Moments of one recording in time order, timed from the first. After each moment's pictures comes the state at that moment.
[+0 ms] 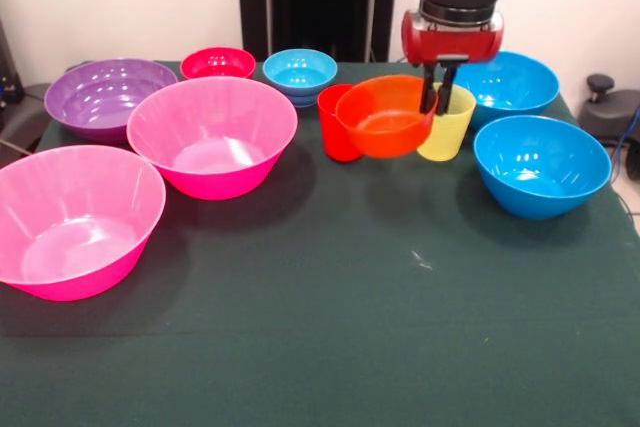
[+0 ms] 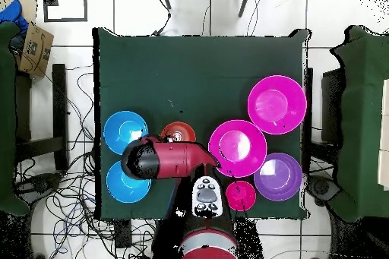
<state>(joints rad) -0.07 -0.67 0.00 1.88 -0.07 0.27 1.70</state>
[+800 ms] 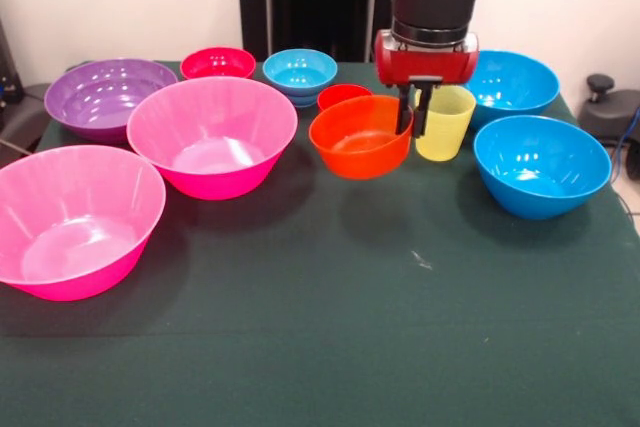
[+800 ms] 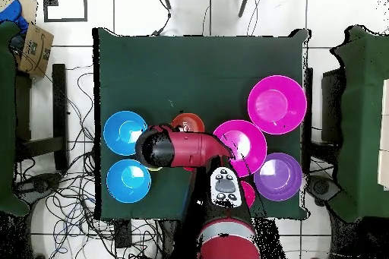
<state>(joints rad) -0.14 -0.64 0.02 1.82 -0.07 0.27 1.70</state>
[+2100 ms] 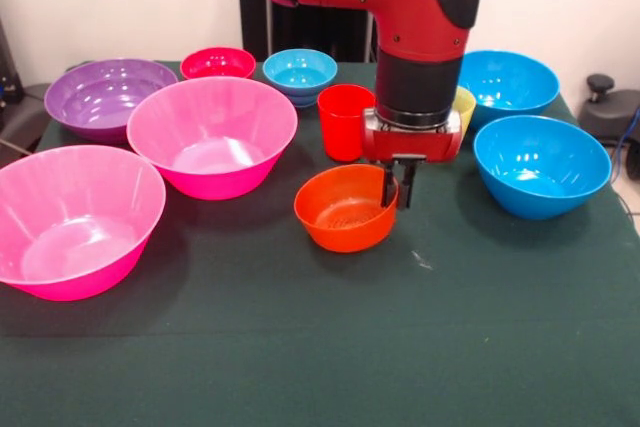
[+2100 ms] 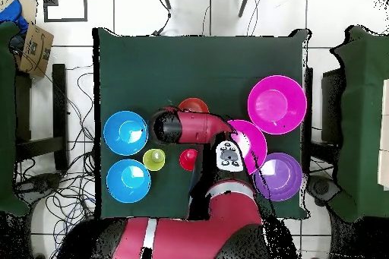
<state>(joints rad) -0.15 -0.45 0.02 1.61 -0.07 0.27 1.70</state>
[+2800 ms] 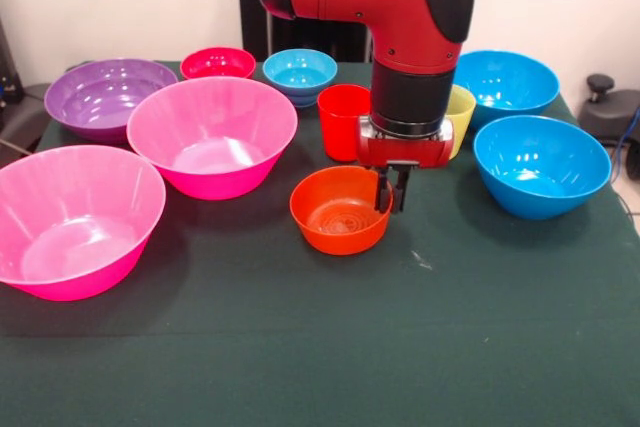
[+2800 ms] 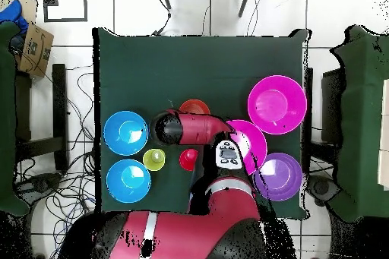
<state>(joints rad) -0.15 -0.42 0.01 1.60 -0.08 0.27 1.70</state>
